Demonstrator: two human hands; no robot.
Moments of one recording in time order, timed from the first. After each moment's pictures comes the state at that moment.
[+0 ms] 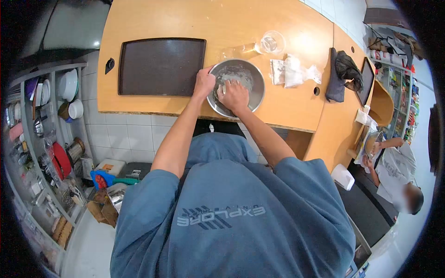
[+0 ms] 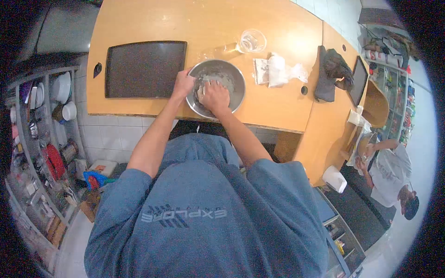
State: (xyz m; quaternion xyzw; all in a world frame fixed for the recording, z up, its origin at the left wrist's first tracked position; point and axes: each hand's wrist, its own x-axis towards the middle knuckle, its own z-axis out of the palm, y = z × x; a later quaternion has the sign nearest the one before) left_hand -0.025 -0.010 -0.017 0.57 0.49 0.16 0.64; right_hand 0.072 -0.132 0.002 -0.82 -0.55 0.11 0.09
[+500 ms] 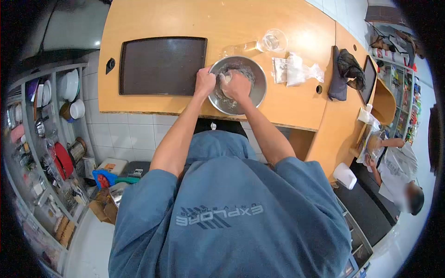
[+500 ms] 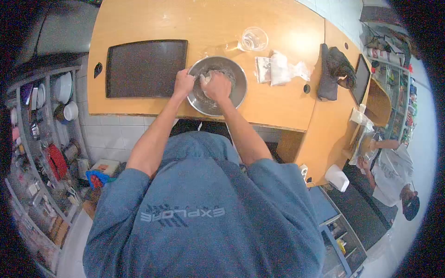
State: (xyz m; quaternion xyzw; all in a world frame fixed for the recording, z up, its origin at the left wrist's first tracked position) left_hand -0.028 -0.009 0.004 0.62 0.52 0.13 0.58; right_hand 0.092 -0.105 -0.007 -0.86 -0.44 0.21 0.13
